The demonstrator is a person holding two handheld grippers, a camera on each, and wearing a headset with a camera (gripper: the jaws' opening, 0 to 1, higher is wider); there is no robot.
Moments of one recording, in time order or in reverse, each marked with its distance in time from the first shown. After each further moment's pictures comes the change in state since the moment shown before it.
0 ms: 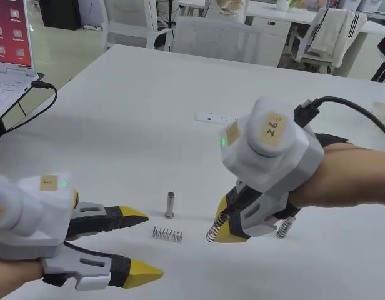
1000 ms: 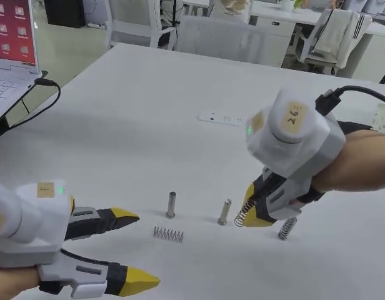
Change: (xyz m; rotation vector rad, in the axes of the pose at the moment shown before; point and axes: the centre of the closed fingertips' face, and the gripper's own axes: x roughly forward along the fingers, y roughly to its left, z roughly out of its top) left arm -0.001 0.003 -0.009 -0.033 0.008 0.052; right arm -0.017 -0.034 -0.036 0.046 0.088 -0.058
